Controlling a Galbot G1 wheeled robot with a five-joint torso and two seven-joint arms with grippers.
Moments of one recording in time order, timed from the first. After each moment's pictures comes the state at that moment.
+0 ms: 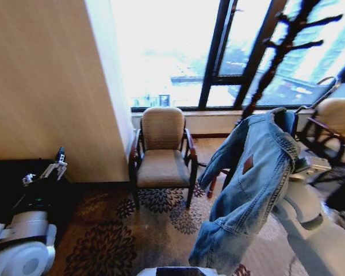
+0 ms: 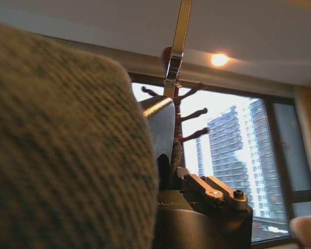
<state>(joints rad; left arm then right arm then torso) 1.65 -1.42 -1.11 -2.50 -0.90 0.14 -0.06 -1.22 0.83 0.67 2.36 0.65 -0.14 0.66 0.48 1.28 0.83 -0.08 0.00</state>
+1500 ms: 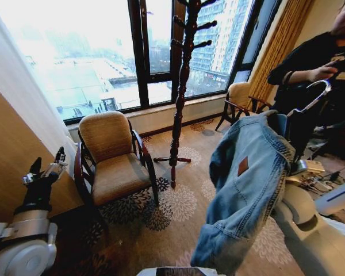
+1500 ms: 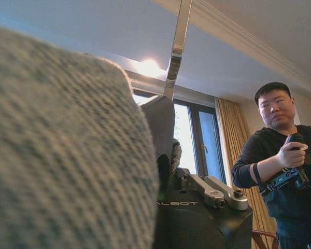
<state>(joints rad) 1.62 -1.40 -1.08 -2.45 -0.88 0.10 -0.05 -1.22 0.84 0.64 2.34 0.67 -0.08 0.61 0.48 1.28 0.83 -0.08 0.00</state>
